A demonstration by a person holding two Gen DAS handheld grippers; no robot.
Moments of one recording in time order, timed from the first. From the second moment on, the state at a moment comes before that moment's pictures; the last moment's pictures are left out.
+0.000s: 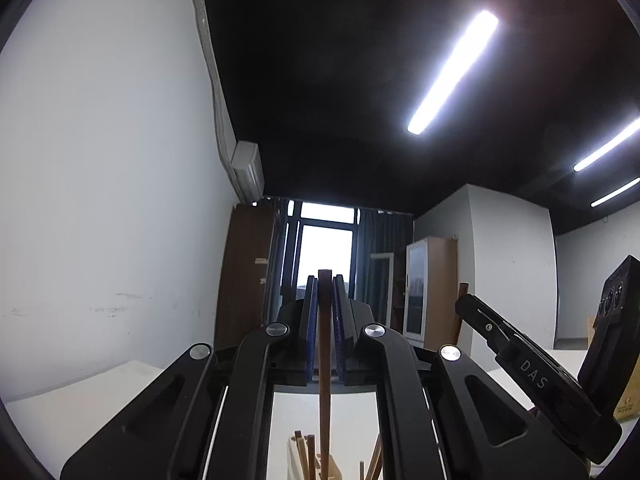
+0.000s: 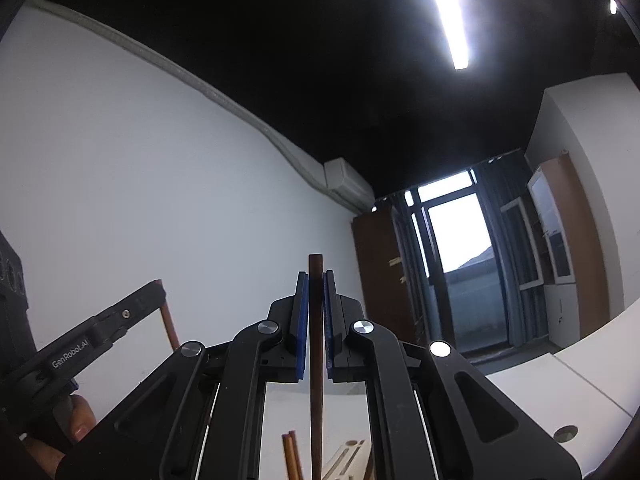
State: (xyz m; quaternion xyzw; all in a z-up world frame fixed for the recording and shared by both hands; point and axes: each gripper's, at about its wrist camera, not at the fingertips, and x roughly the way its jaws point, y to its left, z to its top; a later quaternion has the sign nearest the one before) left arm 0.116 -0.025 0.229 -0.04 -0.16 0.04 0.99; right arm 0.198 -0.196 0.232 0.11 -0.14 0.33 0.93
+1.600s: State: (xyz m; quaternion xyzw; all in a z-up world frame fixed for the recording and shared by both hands) left arm 0.191 0.002 0.175 -0.05 0.03 0.01 1.00; right arm 0.237 -0.167 0.186 0.04 0.00 0.31 0.95
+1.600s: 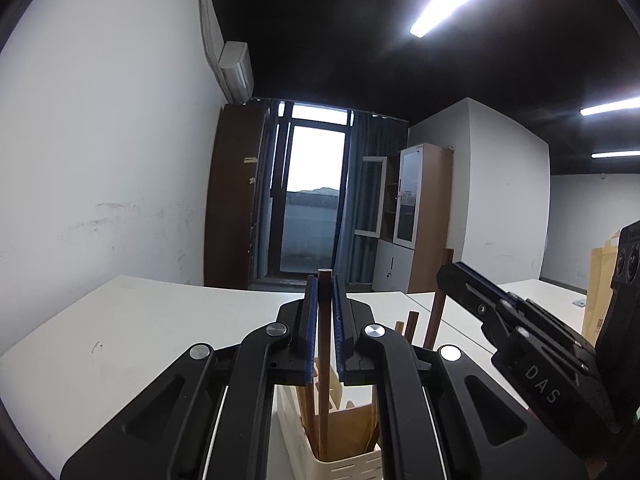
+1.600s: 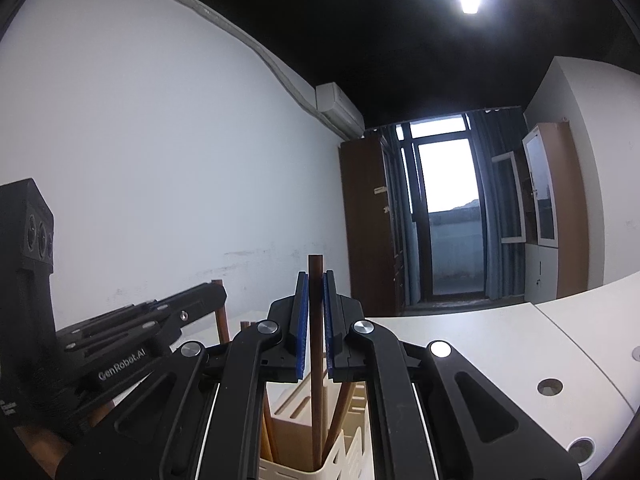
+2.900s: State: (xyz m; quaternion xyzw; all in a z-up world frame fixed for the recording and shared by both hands) left arm 0.130 0.023 0.145 -0.07 0.16 0.04 0.98; right arm 0.211 -0.183 0.153 0.00 0.20 0.26 0.94
